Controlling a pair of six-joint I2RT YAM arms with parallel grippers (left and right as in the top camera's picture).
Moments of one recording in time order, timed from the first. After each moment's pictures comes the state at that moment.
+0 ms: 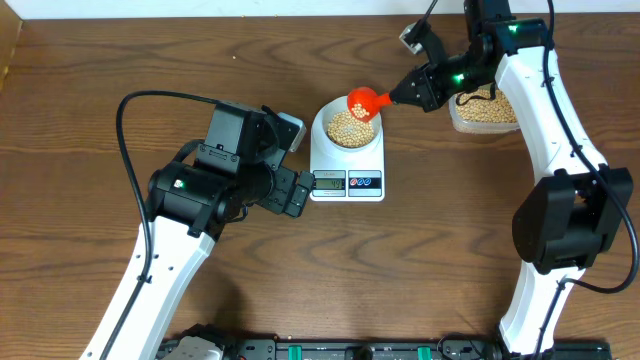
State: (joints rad) left arm -0.36 1.26 1.25 -1.03 0.18 0.07; right arm 0.14 2.09 1.97 -1.14 -0.82 -0.44
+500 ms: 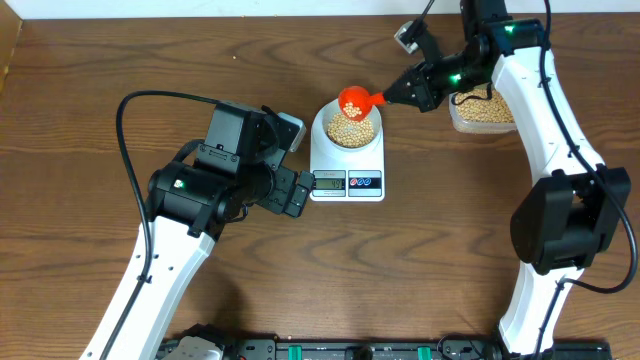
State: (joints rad) left arm -0.36 1.26 1.25 -1.03 0.18 0.06; right arm 0.16 2.09 1.97 -1.14 -0.87 -0.48
